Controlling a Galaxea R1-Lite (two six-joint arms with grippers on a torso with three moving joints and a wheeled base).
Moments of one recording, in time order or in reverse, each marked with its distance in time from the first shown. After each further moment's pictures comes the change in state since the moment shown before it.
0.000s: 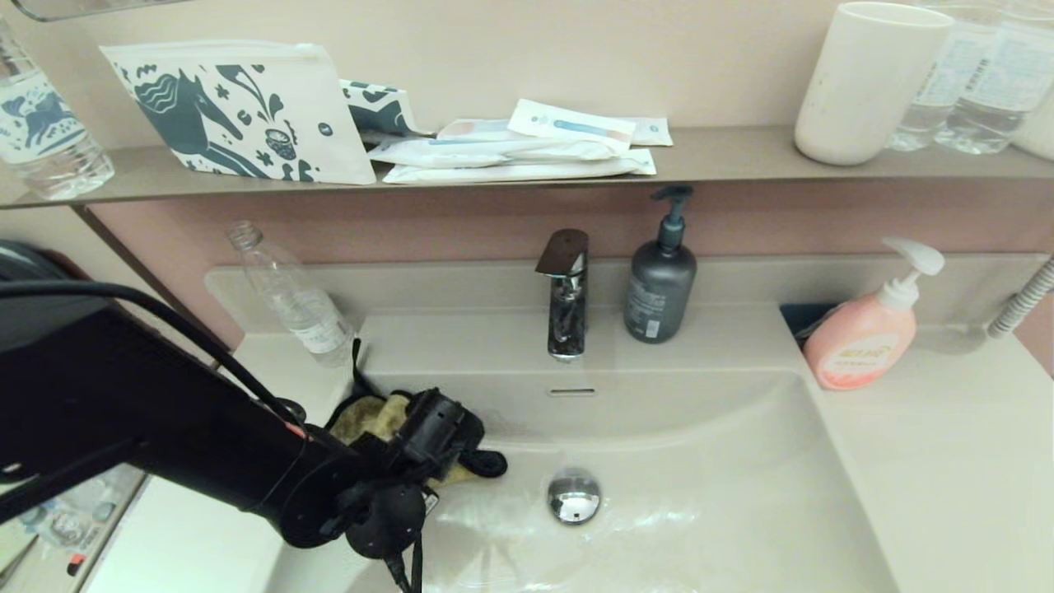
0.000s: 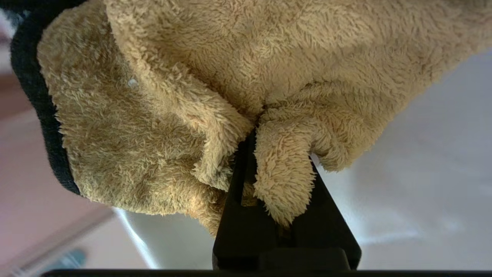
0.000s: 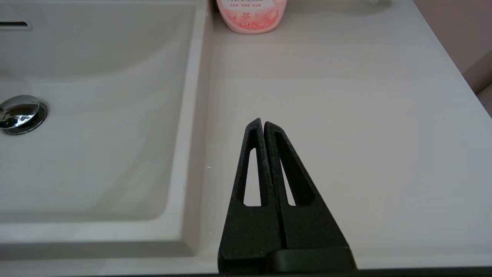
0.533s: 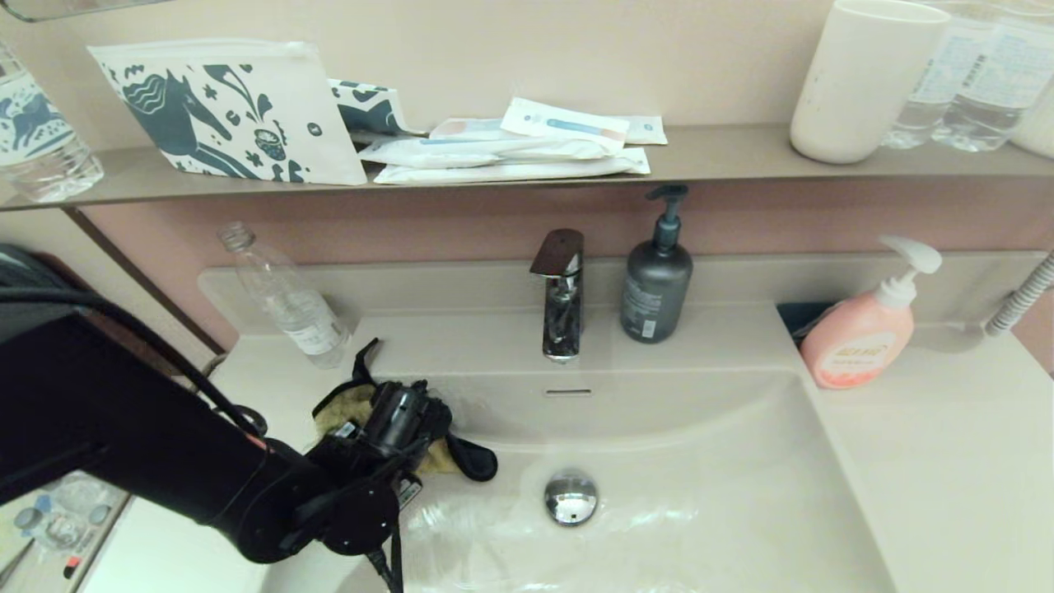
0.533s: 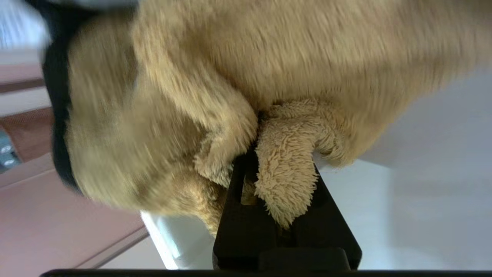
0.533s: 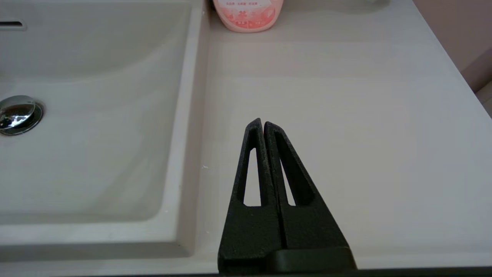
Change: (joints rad) left arm 0.079 -0.031 0.127 -0.200 0.000 0.177; right arm 0.000 0.000 0.000 0.000 0.000 0.000
